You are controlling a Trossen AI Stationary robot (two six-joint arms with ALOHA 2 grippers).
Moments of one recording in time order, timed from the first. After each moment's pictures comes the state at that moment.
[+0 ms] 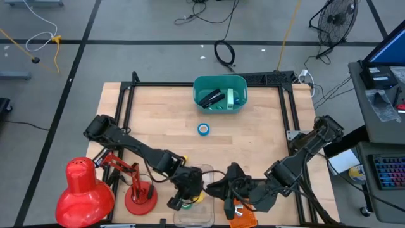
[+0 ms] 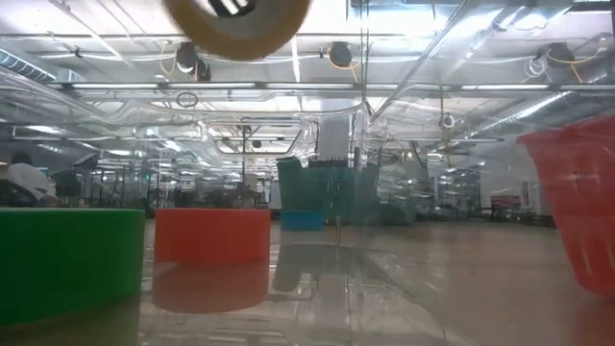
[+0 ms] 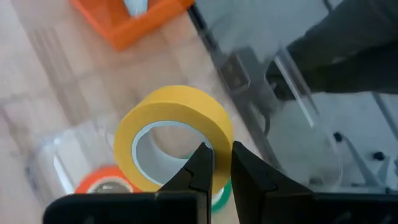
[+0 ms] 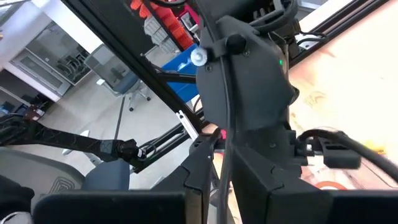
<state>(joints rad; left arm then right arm) -0.45 1.85 1.49 -0.59 0.31 -0.11 0.69 1.70 1.65 -0.34 0.66 0.93</state>
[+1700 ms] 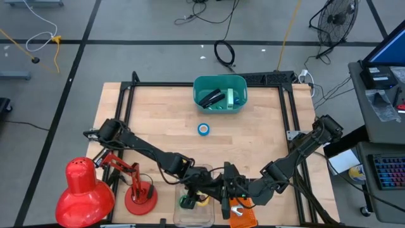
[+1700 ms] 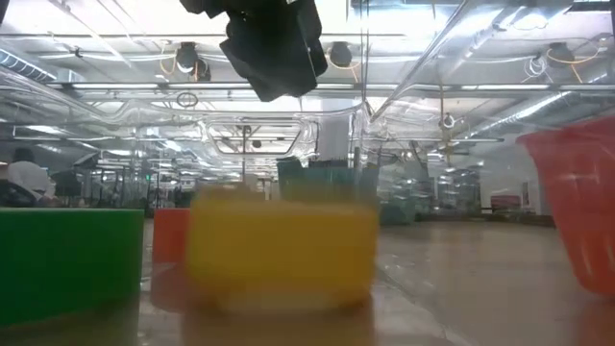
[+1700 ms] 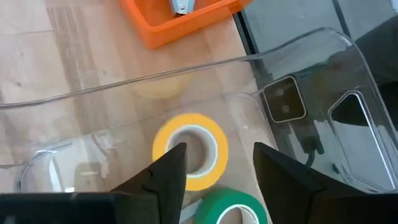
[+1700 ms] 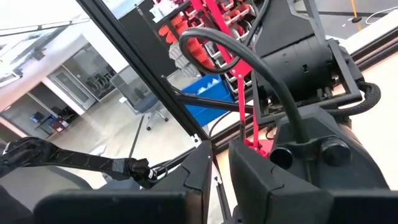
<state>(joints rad) -0.40 1.98 1.49 -0.45 0.29 -0.23 0.66 1.70 1.50 0.02 0.65 0.74</state>
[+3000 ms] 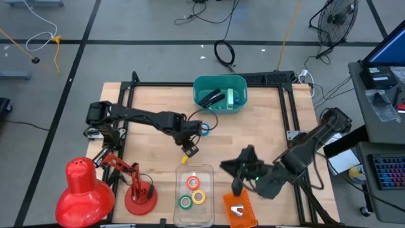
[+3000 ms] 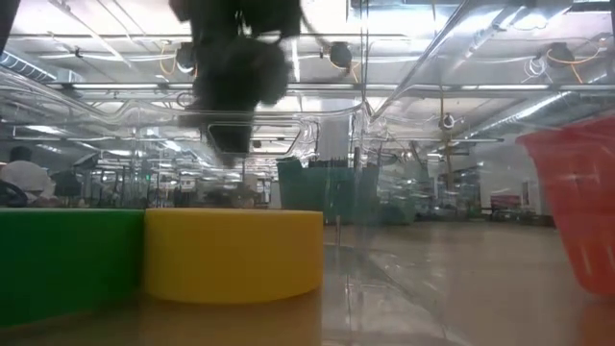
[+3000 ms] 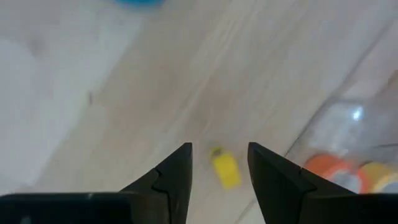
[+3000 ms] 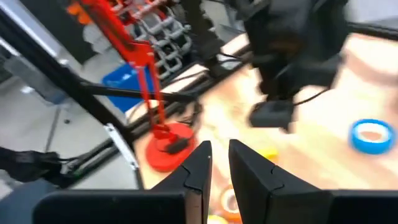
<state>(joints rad) 0.00 1.76 1.31 -0.84 0.12 -0.66 0.67 1.54 1.50 -0.56 0.83 0.97</state>
